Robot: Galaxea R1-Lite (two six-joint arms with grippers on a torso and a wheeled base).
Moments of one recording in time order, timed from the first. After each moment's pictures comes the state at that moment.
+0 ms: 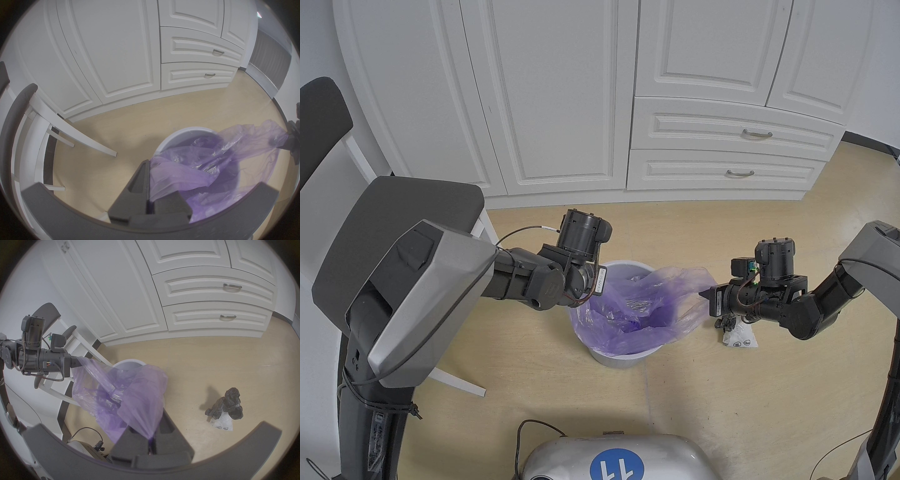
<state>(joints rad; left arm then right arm) -0.58 2.42 -1.73 -0.07 0.42 -0.11 0.27 2.14 -0.95 -0.74 0.20 0.07</state>
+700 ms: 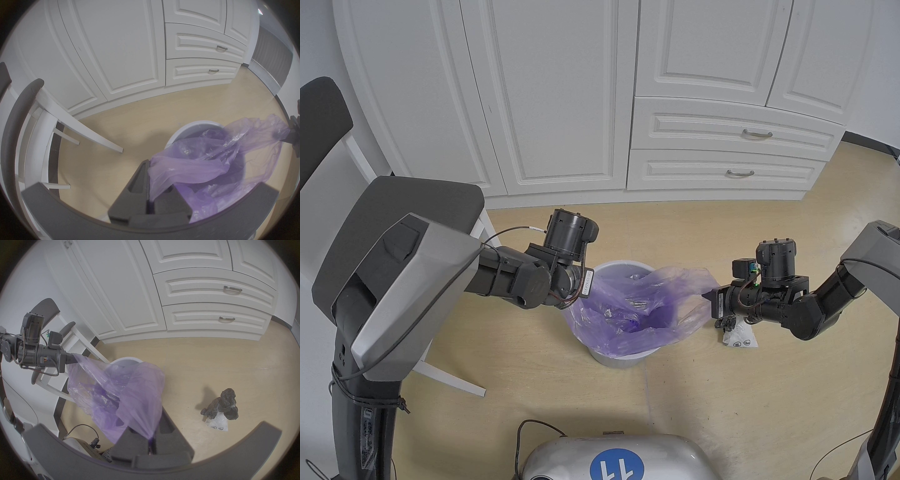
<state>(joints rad) -0.55 2.38 -1.65 -0.07 0.43 -0.10 0.27 2.13 -0.94 -0.73 0.18 0.03</state>
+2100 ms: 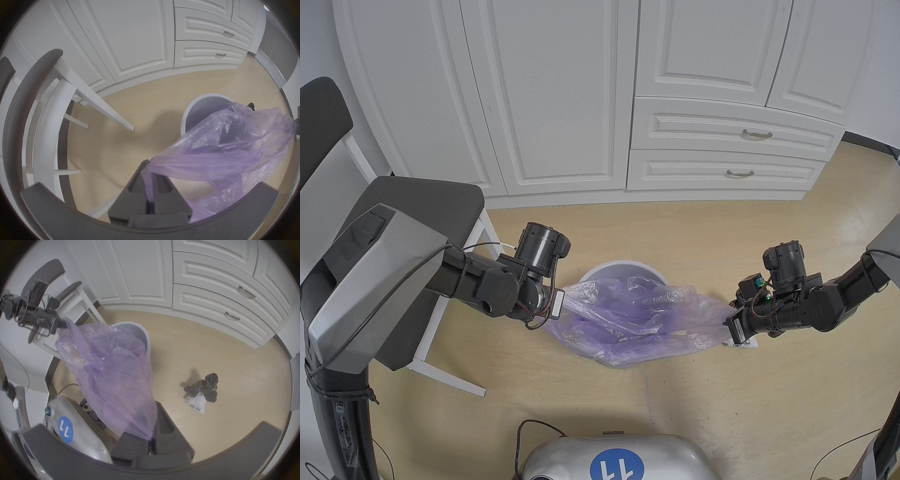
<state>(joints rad) -0.50 2.25 -1.41 -0.02 0.41 -0.13 0.27 2.01 -0.91 -0.36 0.08 -0.23</state>
